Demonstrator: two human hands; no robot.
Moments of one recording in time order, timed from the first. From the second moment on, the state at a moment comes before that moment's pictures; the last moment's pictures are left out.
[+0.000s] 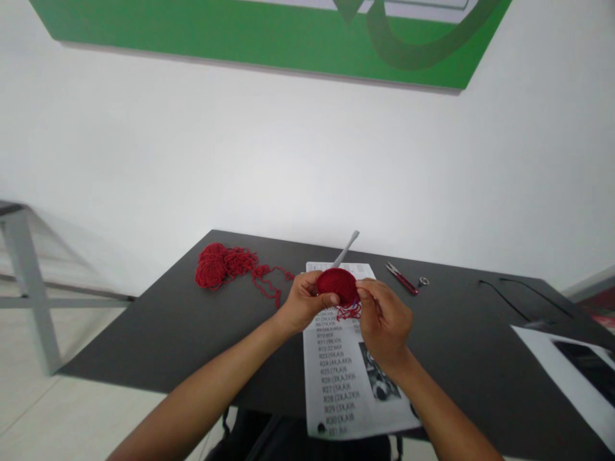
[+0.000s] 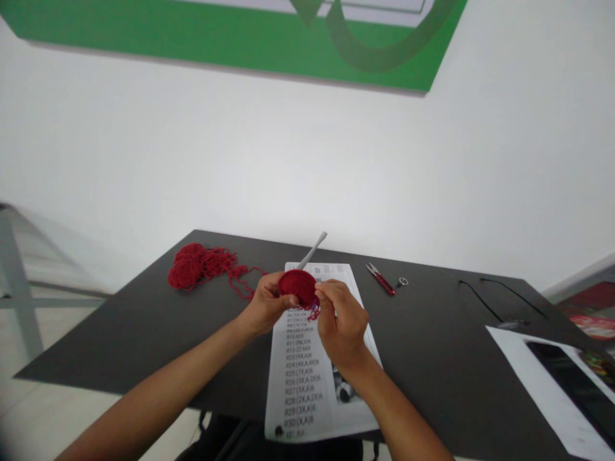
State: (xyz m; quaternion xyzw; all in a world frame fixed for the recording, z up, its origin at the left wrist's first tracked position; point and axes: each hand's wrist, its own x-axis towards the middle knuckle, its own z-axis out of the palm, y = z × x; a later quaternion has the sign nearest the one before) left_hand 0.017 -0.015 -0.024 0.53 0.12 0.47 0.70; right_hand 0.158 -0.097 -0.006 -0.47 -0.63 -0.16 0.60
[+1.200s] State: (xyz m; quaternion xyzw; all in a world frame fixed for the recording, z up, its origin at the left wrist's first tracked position) left_hand 0.016 -0.016 -0.023 0.53 0.11 0.46 0.70; right_hand 0.159 -0.098 -0.004 -0.46 -0.64 -0.16 0.60
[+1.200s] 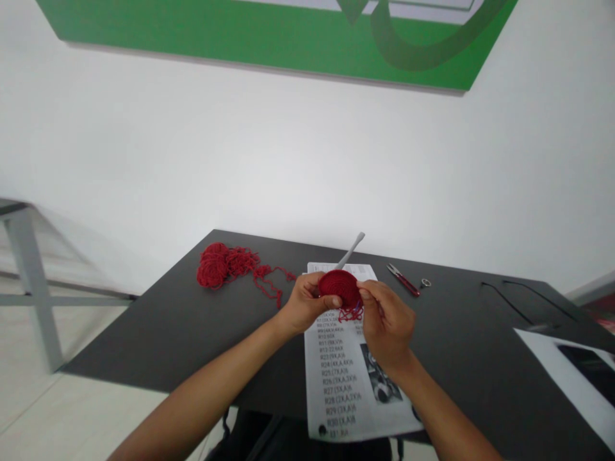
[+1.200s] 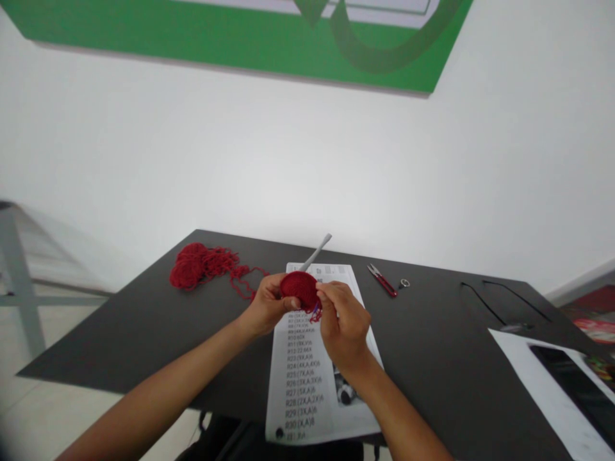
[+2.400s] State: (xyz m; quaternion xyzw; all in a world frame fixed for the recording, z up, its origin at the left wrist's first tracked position) left_hand 0.014 -0.017 -0.018 0.55 0.10 0.45 0.70; right_hand 0.161 -0.101 0.003 -0.48 -0.64 -0.10 0.60
